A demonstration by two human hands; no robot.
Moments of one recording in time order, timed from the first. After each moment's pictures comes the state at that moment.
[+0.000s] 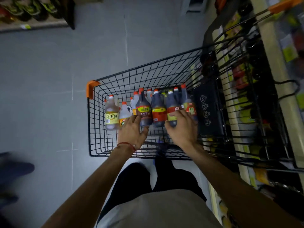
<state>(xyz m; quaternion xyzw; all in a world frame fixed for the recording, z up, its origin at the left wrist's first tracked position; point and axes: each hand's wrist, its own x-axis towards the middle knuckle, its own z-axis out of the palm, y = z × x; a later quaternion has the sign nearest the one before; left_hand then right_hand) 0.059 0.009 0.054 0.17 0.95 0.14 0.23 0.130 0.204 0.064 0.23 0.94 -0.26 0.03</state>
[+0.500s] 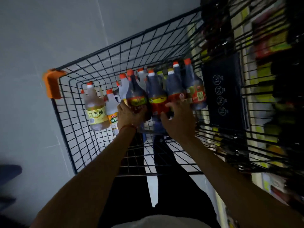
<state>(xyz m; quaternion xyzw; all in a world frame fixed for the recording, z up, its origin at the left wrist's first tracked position) -0.017 0.037 -0.088 -0.09 0.89 0.27 0.35 0.080 0.186 -0.038 0.33 0.88 -0.32 0.06</state>
